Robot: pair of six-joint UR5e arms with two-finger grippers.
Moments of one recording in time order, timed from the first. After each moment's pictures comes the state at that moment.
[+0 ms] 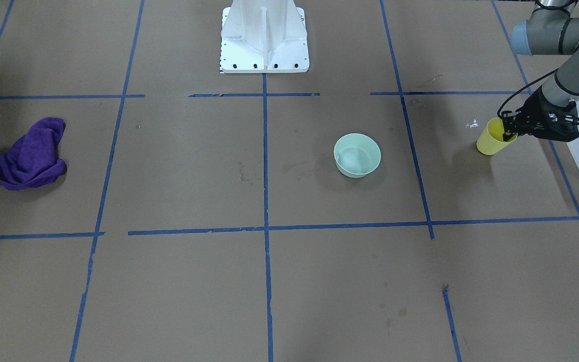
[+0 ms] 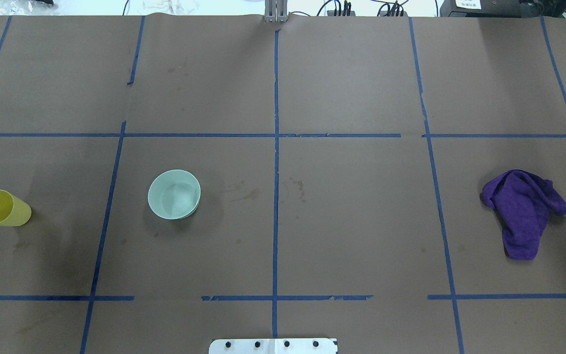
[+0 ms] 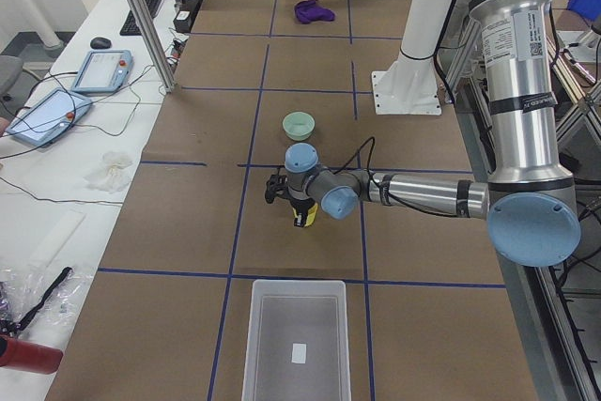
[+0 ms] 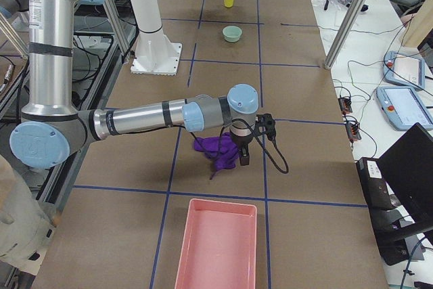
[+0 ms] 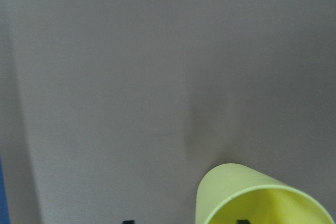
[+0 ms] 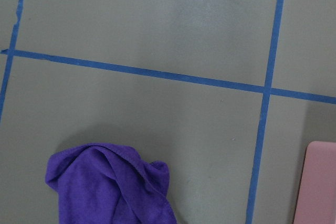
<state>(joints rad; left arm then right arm) -0.96 -1.38 -1.74 -2.13 -2.20 -0.61 1.44 -1.66 1.85 -1.52 2.39 0.12</state>
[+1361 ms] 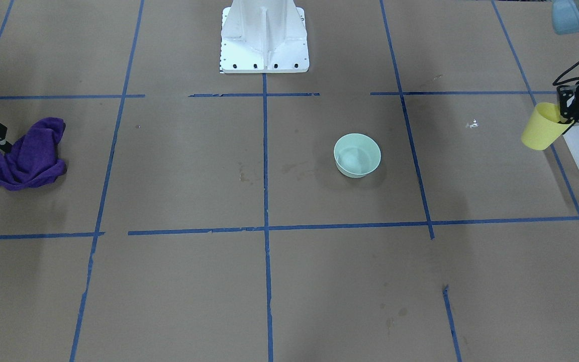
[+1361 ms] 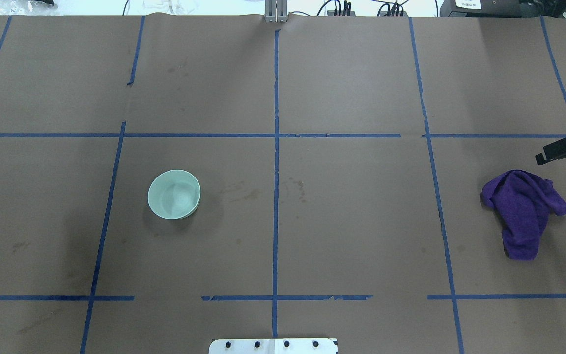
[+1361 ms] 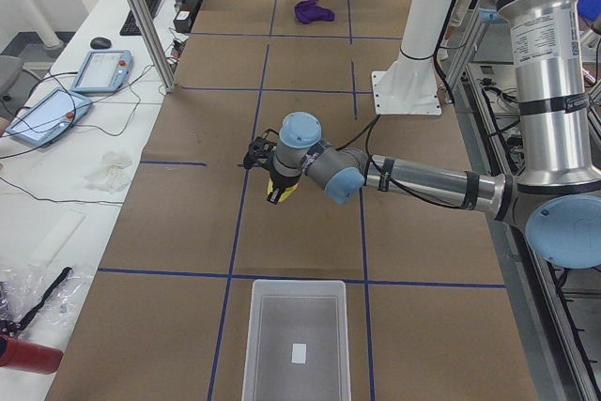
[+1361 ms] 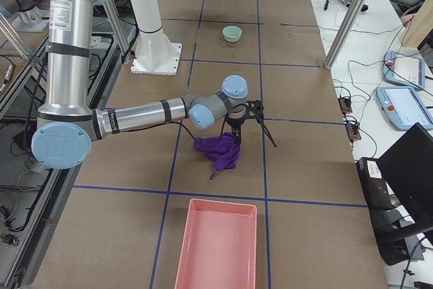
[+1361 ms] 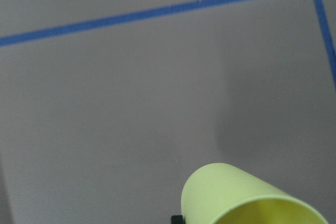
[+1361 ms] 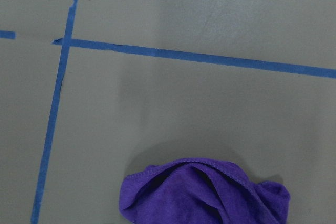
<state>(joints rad) -1.28 -1.37 -1.89 -2.12 -2.28 -0.29 1.10 -1.68 1.84 -1.16 2.26 0.57</state>
